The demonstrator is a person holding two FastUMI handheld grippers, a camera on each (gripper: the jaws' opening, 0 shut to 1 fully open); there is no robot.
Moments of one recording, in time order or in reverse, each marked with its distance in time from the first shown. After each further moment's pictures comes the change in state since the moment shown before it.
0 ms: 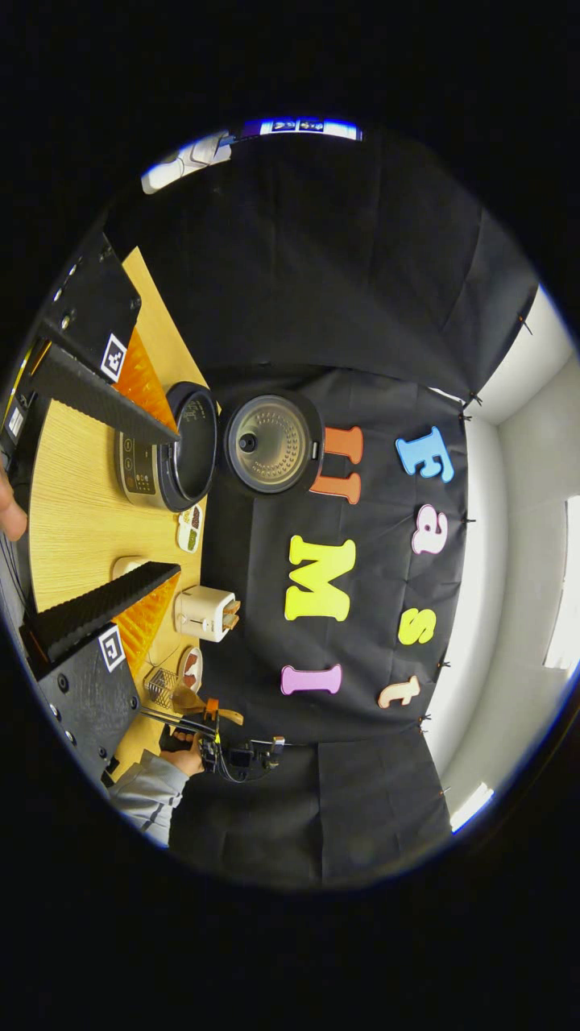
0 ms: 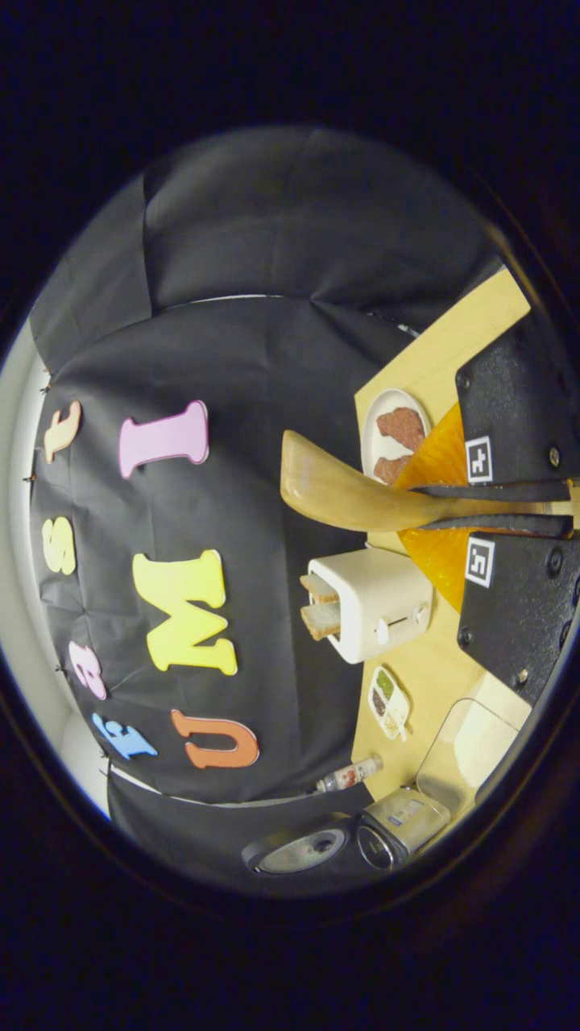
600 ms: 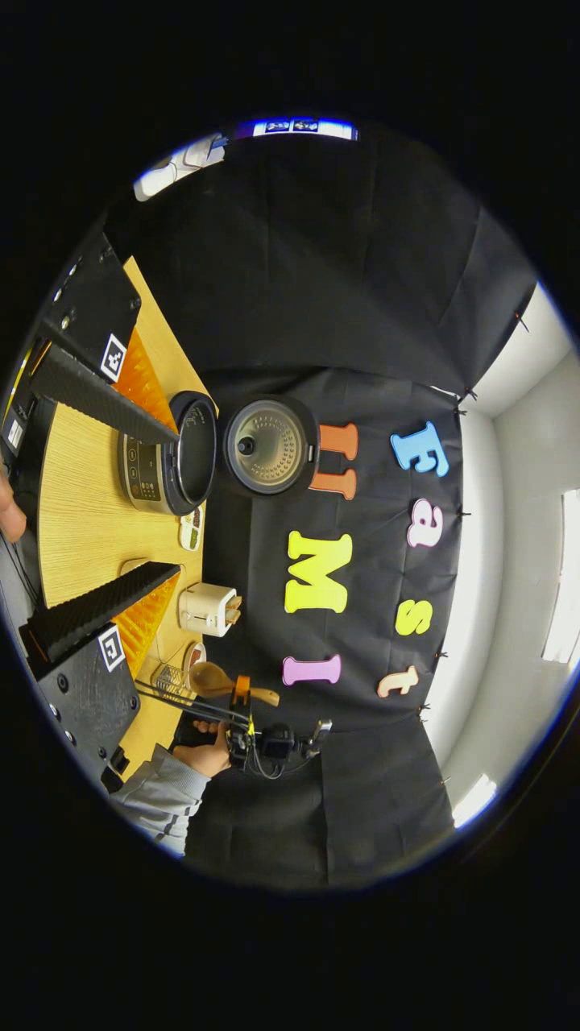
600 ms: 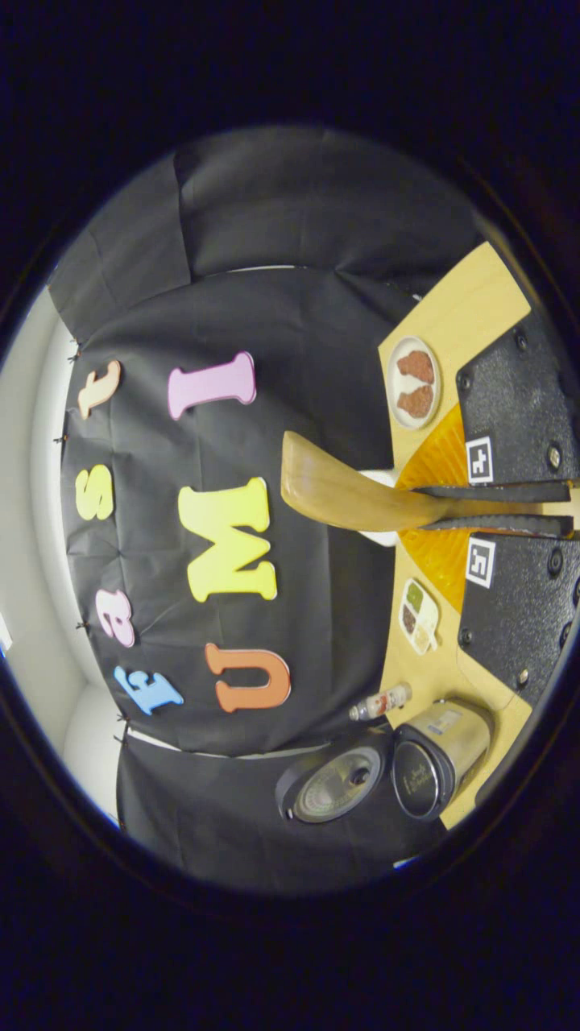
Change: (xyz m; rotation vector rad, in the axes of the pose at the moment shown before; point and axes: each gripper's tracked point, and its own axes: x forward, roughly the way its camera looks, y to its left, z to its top) left arm -0.022 0.002 -0.004 0.033 0.006 -0.046; right arm -0.086 0.157 0.038 0.018 -0.066 0.137
